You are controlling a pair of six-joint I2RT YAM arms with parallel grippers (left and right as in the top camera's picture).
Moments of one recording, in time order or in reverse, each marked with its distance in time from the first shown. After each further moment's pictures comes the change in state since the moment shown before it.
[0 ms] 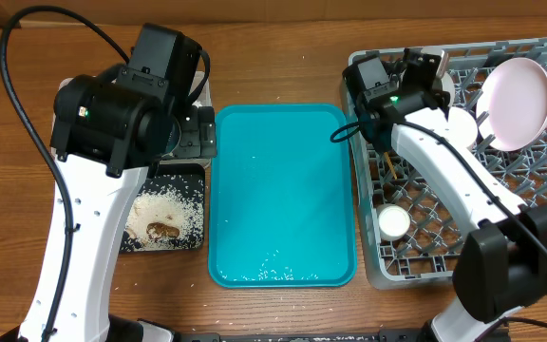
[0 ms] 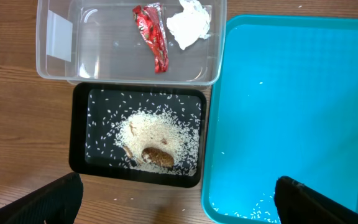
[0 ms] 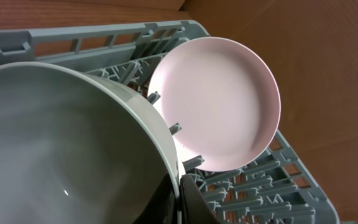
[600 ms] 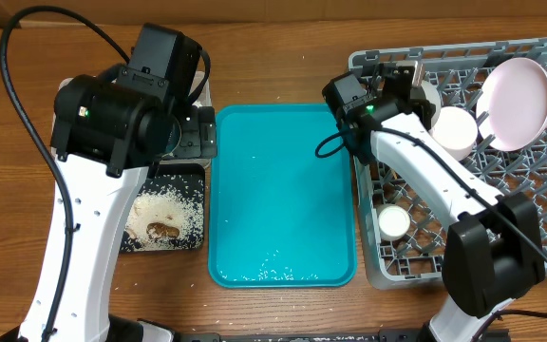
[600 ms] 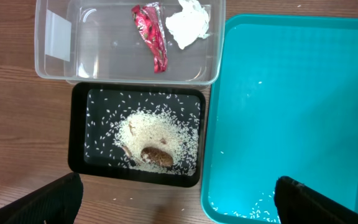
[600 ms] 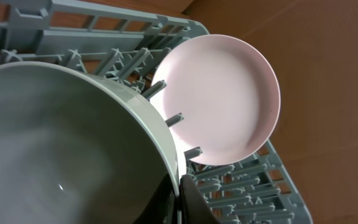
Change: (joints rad) left arm 0.000 0.000 0.000 0.000 0.004 0.000; right arm 0.070 0.038 -0.042 -0.045 0.071 -0.002
